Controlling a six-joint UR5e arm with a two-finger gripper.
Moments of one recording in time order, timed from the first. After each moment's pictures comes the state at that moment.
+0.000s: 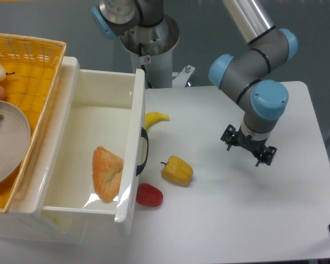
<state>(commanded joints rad) 2.68 -2.02 -1.62 -1.05 1.57 1.13</state>
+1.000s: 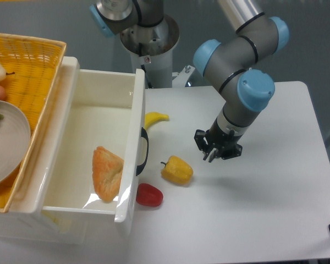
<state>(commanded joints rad) 2.64 -1.93 -1.61 -1.22 1.20 0.89</state>
